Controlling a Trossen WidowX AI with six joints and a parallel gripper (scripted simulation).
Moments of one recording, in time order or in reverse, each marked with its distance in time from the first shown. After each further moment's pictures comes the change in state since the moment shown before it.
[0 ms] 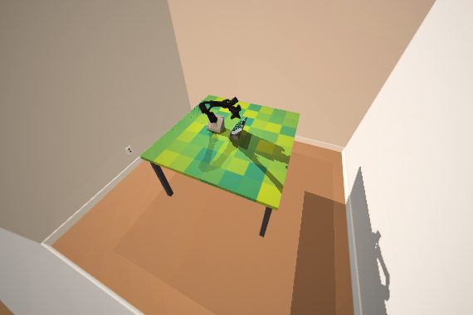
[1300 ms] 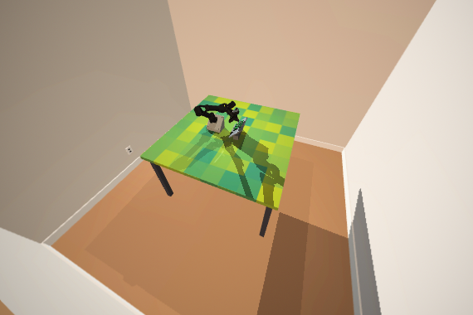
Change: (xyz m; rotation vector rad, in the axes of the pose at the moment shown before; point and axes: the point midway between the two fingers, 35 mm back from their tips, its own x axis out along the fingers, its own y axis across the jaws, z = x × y) arm 0.008 -0.036 -0.016 0.016 -0.058 -0.009
